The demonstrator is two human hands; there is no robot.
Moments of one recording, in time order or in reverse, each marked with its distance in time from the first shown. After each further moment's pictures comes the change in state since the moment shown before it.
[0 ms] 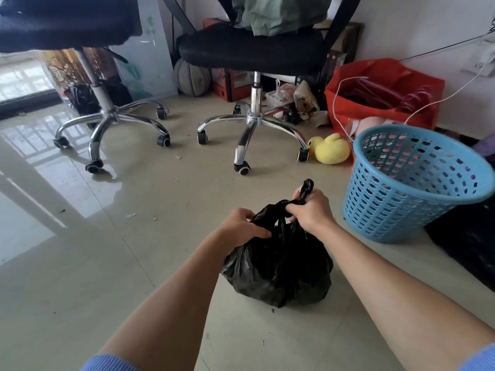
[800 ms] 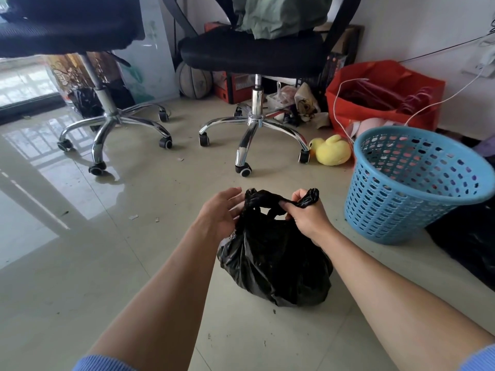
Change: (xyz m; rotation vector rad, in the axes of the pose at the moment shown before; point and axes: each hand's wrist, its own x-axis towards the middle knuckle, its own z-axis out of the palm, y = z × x) left_hand 0.001 0.016 -0.031 -0.960 0.019 -0.114; right_hand 0.003 0.013 0.014 0.254 -0.062 -0.035
